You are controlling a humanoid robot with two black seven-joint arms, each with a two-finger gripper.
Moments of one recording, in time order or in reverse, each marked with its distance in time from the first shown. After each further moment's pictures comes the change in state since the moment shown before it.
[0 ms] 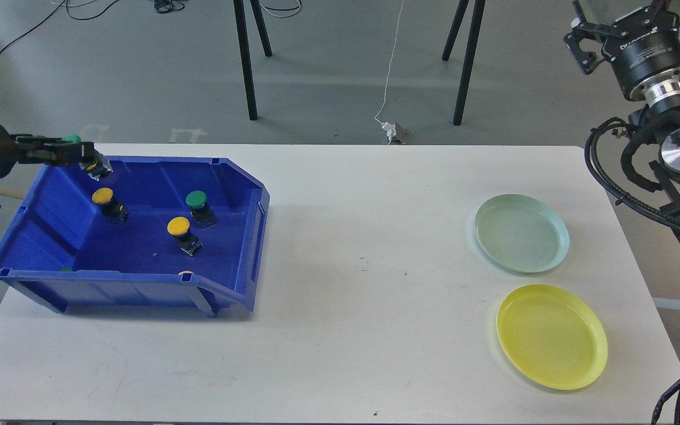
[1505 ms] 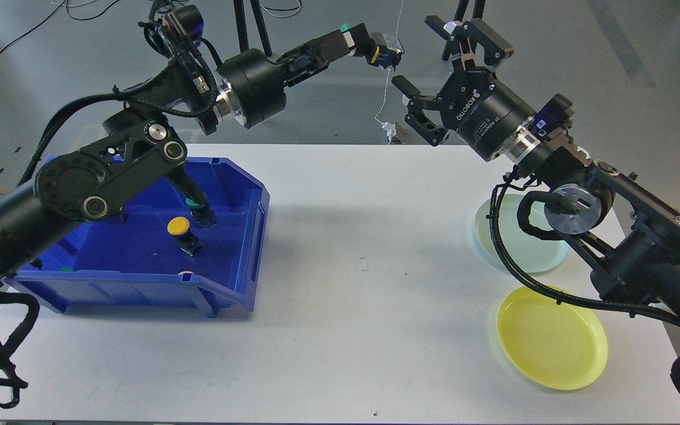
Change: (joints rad) left arm 0.018 -0.787 -0.163 0.076 -0.247 0.323 0.043; right arm -0.149 0.040 -0.254 0.650 -0.436 -0.230 0.085
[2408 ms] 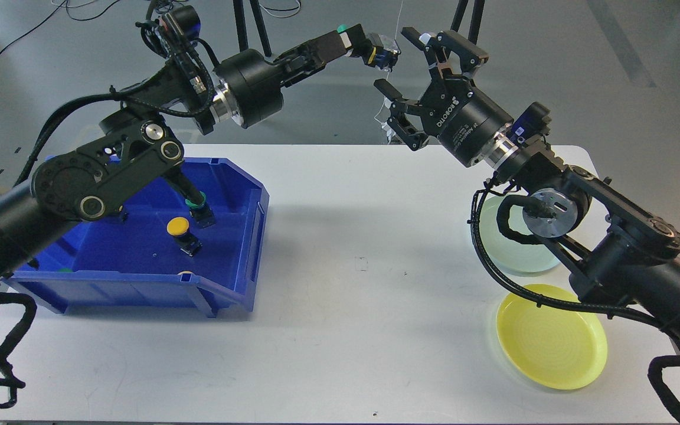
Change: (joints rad) left arm -0.002 0.009 -0.003 -0.005 -0.002 -0.006 -0.001; right arm 0.002 0.069 -0.008 -0.043 -0.003 -0.003 -0.010
